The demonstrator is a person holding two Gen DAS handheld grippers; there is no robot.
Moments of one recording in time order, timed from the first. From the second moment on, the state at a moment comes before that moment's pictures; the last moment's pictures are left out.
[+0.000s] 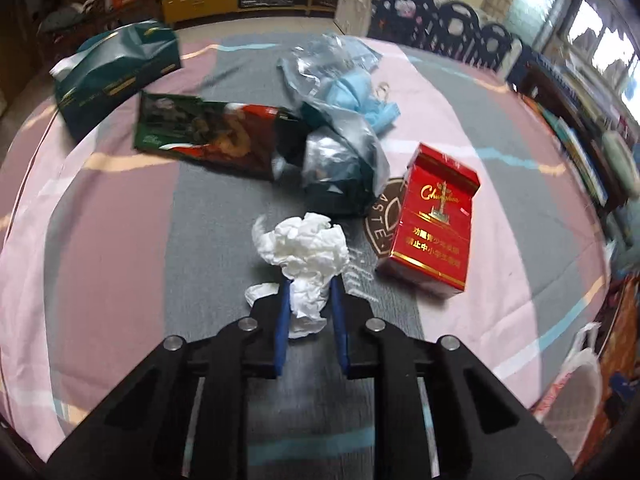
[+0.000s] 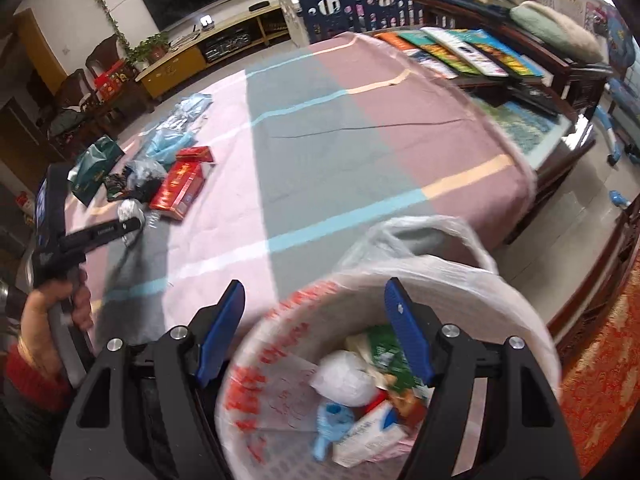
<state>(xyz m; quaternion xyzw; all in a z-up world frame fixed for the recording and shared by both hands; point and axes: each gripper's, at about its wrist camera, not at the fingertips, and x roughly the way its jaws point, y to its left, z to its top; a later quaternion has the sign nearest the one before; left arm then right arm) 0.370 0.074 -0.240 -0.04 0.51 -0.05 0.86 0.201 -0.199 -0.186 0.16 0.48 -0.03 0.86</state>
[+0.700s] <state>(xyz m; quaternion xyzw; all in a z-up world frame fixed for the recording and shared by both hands) 0.237 0.134 -0.225 -0.20 0.49 -0.04 0.85 0.396 -0.024 -0.250 0.02 0.54 -0.03 0.84</state>
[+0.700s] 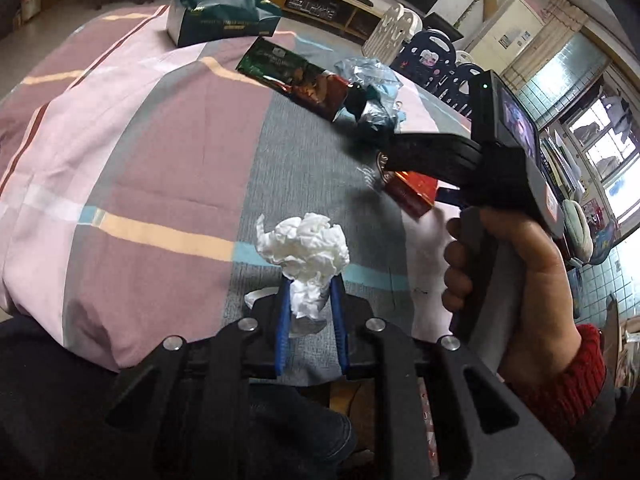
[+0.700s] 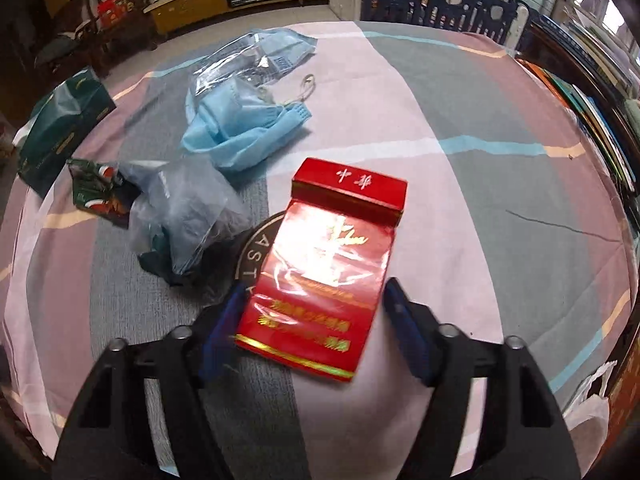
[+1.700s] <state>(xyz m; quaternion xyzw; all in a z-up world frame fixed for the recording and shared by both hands) 0.244 0.130 -0.231 -0.18 0.50 -0.03 0.85 0.261 -0.053 -0.226 -0.01 0.50 0.09 0.86</state>
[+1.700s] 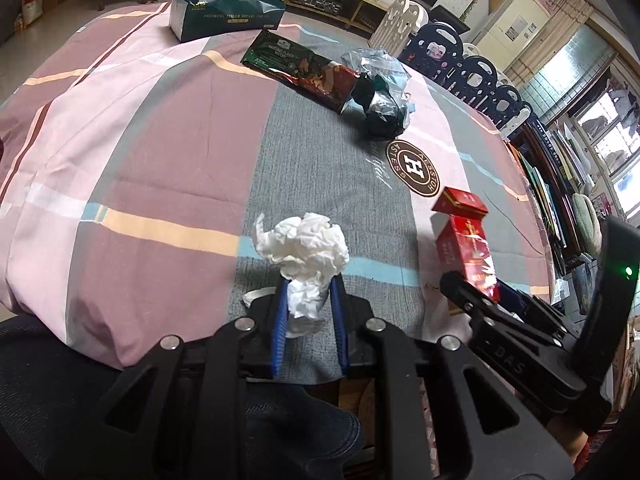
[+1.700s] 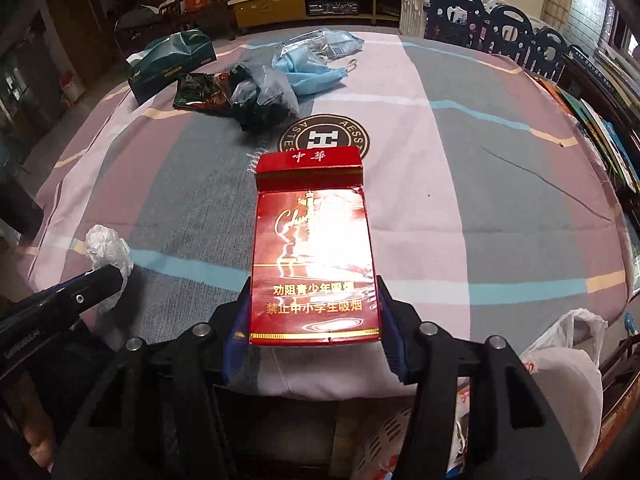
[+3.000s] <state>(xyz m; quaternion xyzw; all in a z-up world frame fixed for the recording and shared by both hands) 0.186 -0.002 -0.178 0.00 0.43 -0.13 0.90 0.148 -0.204 -0.180 0.04 0.46 -0.01 0.89</state>
